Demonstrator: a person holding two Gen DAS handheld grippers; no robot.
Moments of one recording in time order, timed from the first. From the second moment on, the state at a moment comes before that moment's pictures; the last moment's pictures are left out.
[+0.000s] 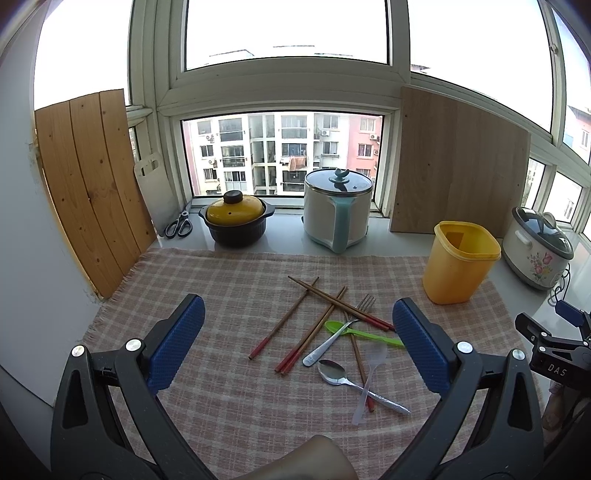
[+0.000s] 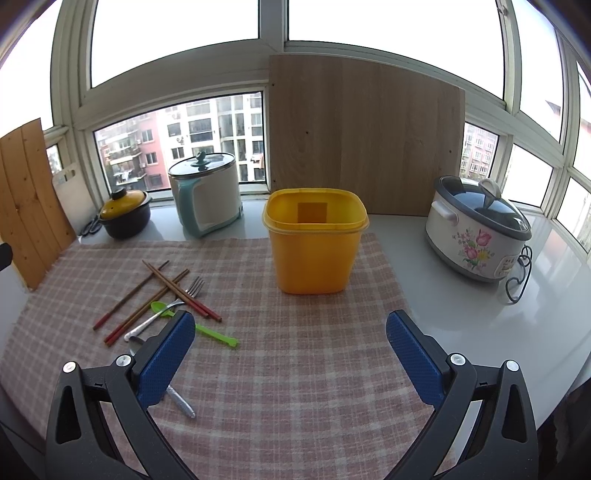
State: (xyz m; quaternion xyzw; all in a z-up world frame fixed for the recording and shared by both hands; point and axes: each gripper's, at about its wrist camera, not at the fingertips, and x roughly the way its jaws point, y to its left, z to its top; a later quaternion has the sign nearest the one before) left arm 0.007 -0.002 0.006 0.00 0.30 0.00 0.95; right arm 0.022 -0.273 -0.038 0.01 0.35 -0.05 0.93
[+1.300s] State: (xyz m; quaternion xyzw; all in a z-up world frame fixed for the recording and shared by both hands) left arm 0.008 -0.007 0.004 0.00 0.30 0.00 0.95; right arm 0.025 -0.267 -0.044 0.02 0.36 -0.04 0.93
